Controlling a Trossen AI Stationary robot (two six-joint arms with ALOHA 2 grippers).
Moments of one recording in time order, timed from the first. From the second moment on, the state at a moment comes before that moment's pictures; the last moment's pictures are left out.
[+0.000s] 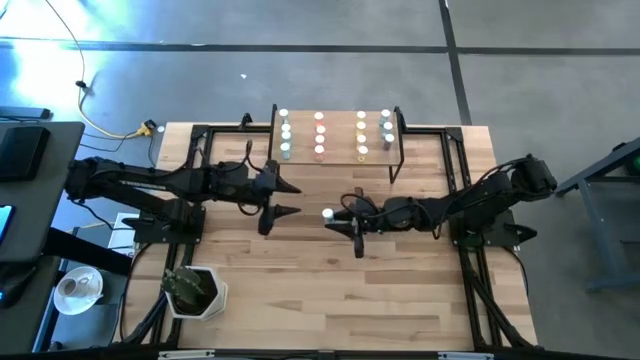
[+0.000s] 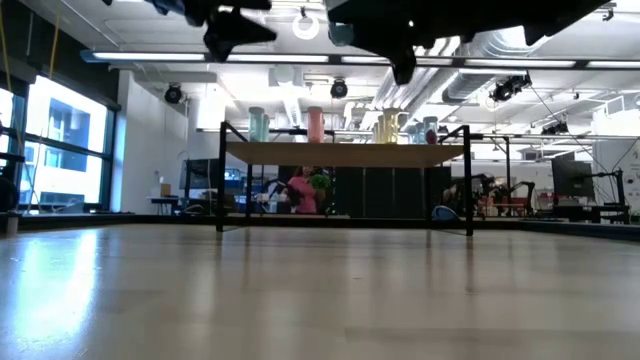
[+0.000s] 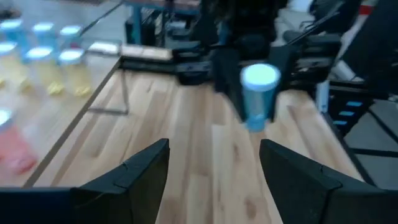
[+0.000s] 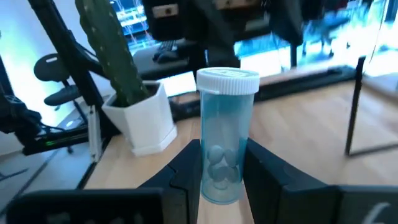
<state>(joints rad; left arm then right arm) 0.11 1.09 0.78 -0.03 0.00 -0.11 0.20 1.48 0.73 0.63 0.19 0.24</state>
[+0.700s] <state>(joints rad) 0.06 1.37 0.78 0.49 0.14 -0.11 0.19 1.48 0.73 0.74 0.14 0.06</state>
